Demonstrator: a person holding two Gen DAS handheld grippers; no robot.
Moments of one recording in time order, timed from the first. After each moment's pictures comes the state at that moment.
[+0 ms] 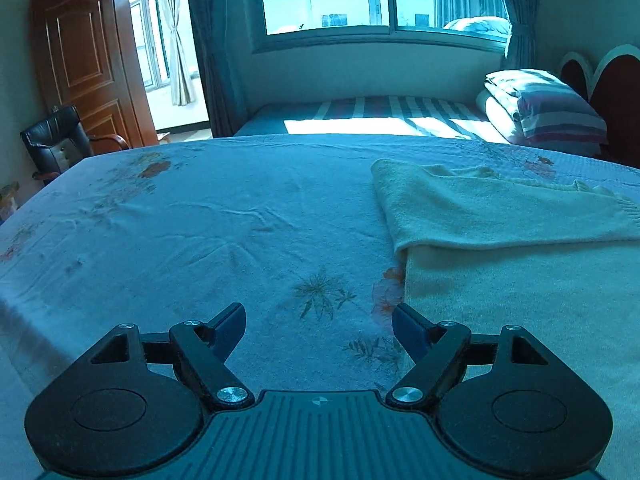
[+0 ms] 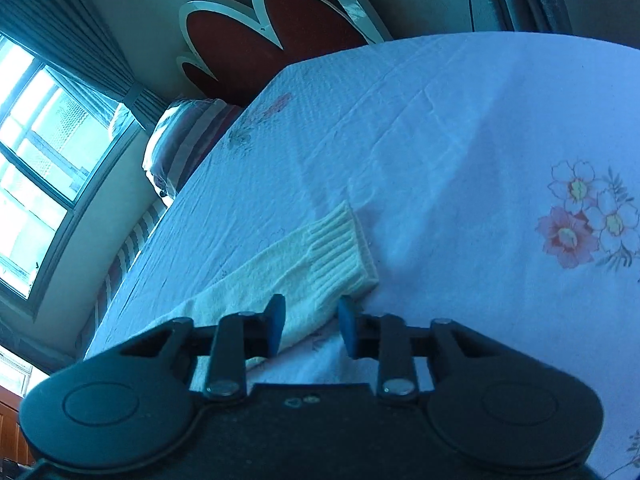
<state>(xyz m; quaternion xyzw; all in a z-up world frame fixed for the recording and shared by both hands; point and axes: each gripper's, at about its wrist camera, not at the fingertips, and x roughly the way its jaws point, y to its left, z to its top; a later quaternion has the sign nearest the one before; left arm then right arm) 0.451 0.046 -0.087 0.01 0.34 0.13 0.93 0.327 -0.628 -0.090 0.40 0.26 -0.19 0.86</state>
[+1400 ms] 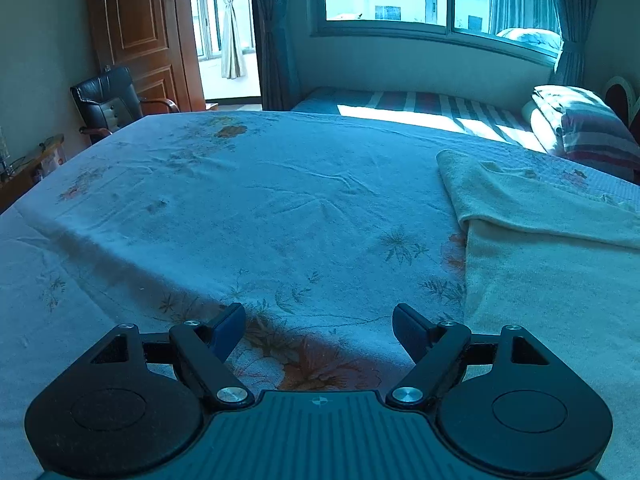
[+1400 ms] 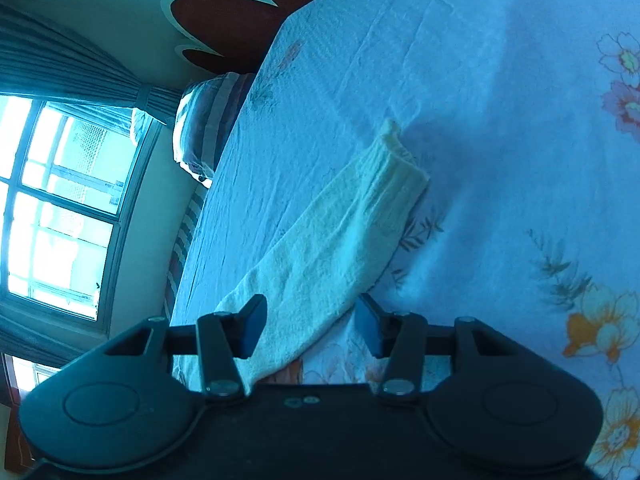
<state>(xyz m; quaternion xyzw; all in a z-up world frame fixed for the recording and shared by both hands) 0.391 0.082 -0.086 -0.03 0.35 0.19 0.92 0.348 -0.623 -0.099 0.53 0.27 -0.12 0.79</state>
